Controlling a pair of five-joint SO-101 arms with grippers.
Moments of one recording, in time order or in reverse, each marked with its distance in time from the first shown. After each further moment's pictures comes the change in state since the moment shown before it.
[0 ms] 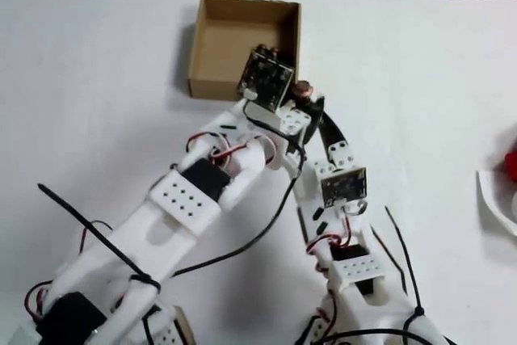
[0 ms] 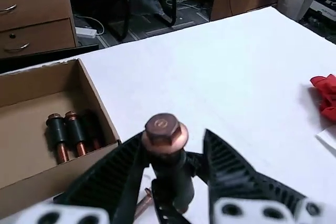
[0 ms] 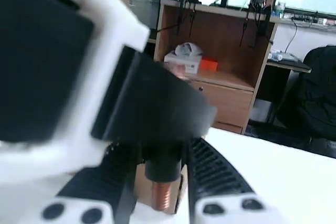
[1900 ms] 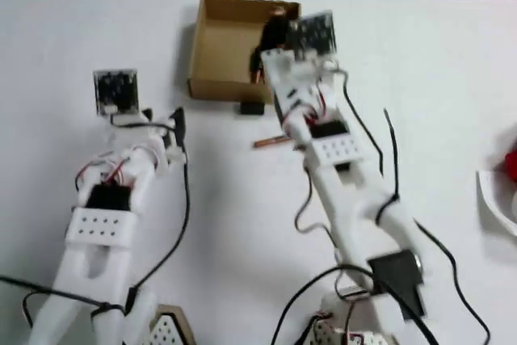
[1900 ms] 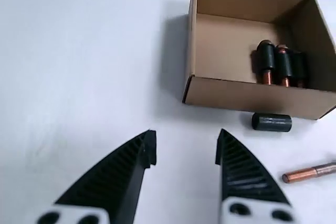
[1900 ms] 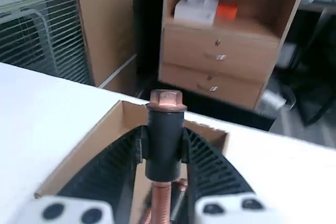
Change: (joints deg) left arm -34.0 -20.7 25.9 5.4 0.0; right arm -0.6 41.9 -68.1 43.1 -6.1
